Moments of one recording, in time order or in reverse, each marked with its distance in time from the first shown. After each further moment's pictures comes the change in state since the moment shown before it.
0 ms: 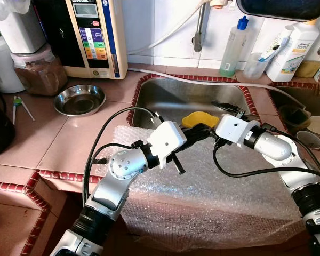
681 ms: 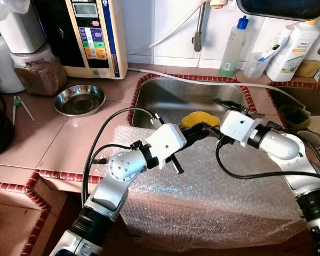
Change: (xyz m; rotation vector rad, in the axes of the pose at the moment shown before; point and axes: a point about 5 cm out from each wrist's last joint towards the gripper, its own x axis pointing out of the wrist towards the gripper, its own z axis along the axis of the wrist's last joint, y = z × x) left arm -0.002 0.000 -0.004 0.040 0.019 0.017; right arm -0.006 0.001 0.012 0.033 -0.032 0.019
